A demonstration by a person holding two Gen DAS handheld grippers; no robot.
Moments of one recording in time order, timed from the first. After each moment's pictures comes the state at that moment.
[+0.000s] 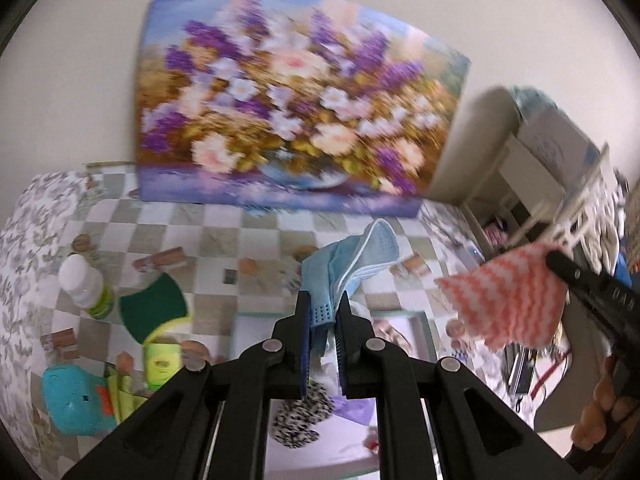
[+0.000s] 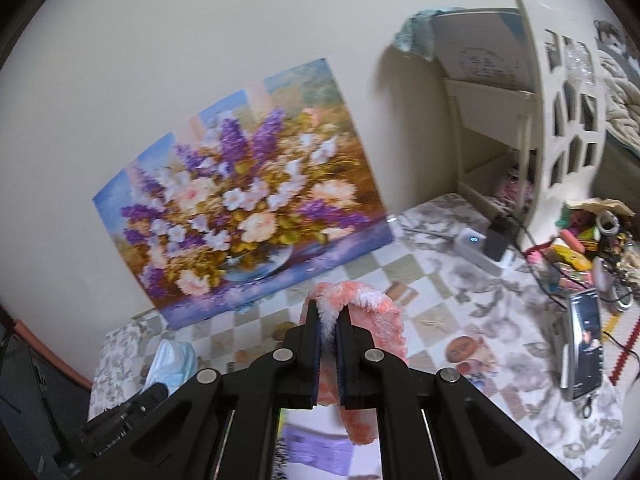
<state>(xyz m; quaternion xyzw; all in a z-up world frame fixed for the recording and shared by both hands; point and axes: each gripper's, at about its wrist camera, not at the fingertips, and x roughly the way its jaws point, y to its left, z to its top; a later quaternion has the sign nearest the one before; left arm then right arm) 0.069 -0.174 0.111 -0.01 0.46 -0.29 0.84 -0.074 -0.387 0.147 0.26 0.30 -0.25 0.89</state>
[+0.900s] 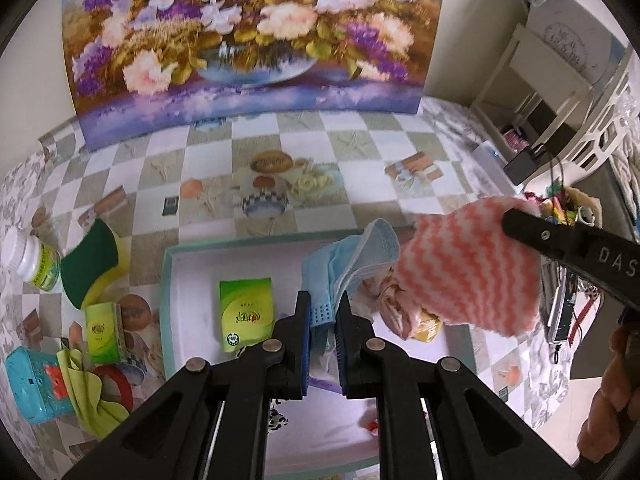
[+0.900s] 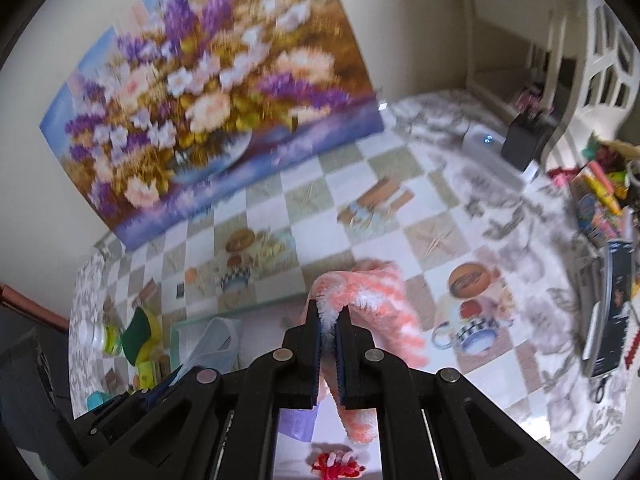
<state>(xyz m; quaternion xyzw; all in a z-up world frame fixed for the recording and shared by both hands) 0.047 -0.252 0.006 0.09 0.55 -0.28 0.78 -0.032 -0.415 0.028 0.29 0.46 -0.20 0.82</state>
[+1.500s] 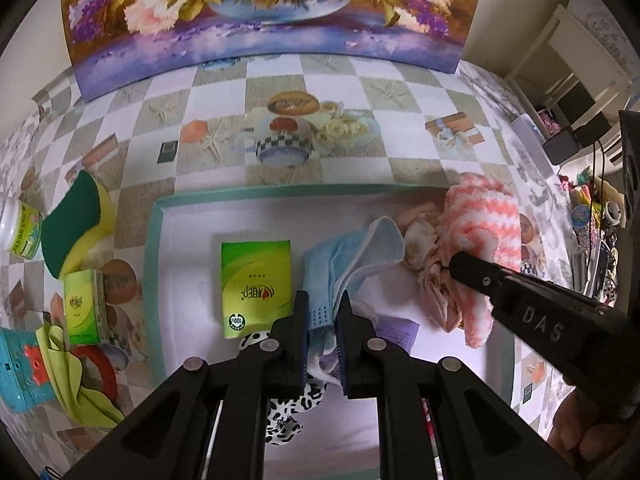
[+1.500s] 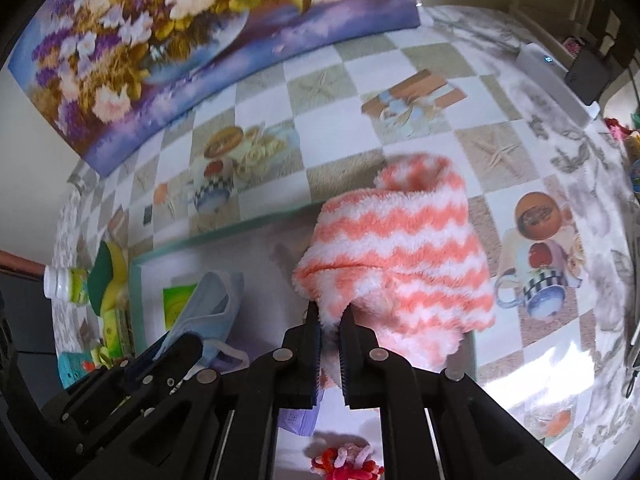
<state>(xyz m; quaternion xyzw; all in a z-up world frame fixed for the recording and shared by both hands) 0.060 -0.250 -0.046 0.09 0.60 -0.25 0.75 0.002 -0.387 -0.057 0.29 0.57 -0.15 0.76</state>
